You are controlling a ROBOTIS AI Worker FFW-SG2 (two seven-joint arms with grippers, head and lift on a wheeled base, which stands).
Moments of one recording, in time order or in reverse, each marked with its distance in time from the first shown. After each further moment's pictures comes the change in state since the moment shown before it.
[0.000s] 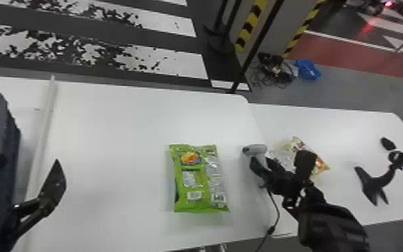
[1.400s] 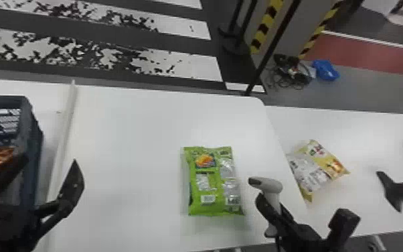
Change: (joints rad) left arm 0.009 0.010 -0.011 0.048 0.011 -0.139 -0.004; right arm 0.572 0.218 -0.067 -0.671 -0.277 0.107 0.049
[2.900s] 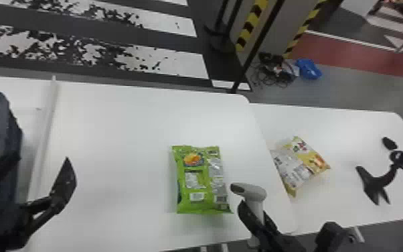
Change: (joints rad) left arm -0.045 -0.002 -0.028 0.032 -0.002 0.041 0.001; right arm 0.145 0.038 0.035 -0.091 -0.021 -0.087 0.020
